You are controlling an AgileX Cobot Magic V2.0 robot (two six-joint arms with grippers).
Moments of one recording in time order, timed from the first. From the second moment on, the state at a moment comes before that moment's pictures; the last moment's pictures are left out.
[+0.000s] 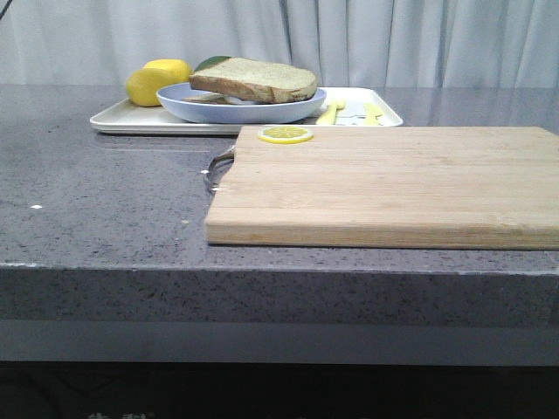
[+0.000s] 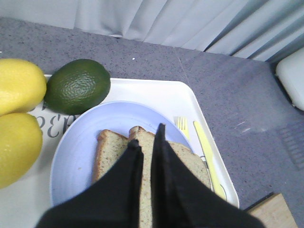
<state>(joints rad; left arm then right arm) -0.04 2.46 -2.94 -0.71 1.27 0.04 0.09 0.19 -0.30 0.32 0.28 -0.28</state>
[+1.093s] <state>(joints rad) -0.08 1.74 -1.78 0.06 1.16 0.03 0.09 0.19 -0.30 0.32 0.31 -0.28</state>
